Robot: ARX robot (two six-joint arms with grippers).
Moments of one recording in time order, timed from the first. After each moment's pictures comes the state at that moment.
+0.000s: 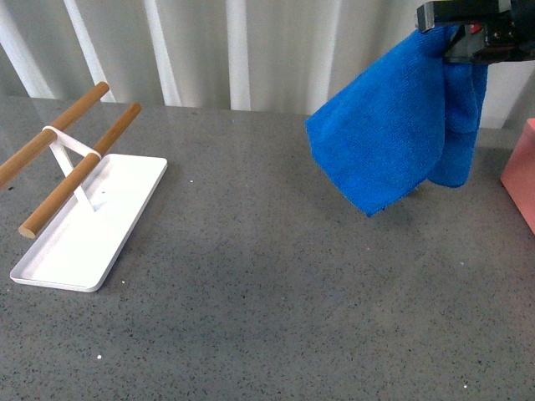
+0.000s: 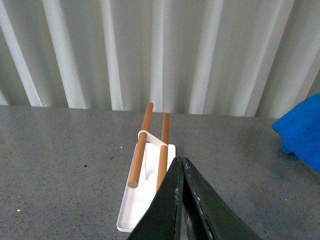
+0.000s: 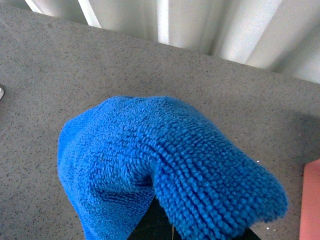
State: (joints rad) left arm 0.00 0.00 0.02 0.00 0.00 0.00; right arm 0.19 1.78 1.18 -0.04 -0.05 -0.03
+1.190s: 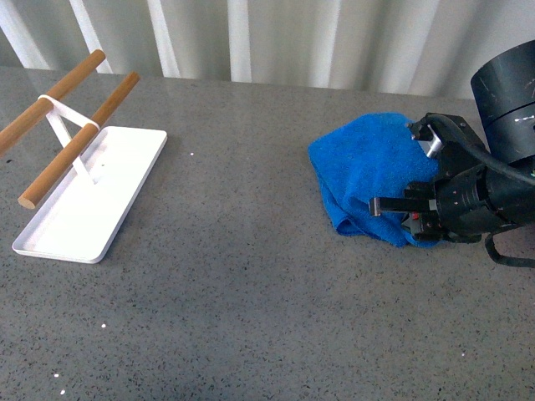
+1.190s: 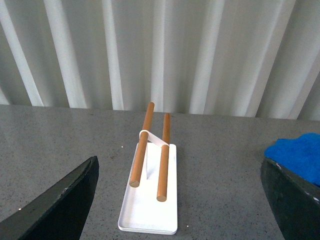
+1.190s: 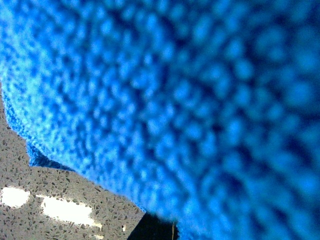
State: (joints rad) left arm 0.00 0.00 0.02 0.00 0.00 0.00; right arm 0.20 2.11 0.94 0.17 -0.08 0.16
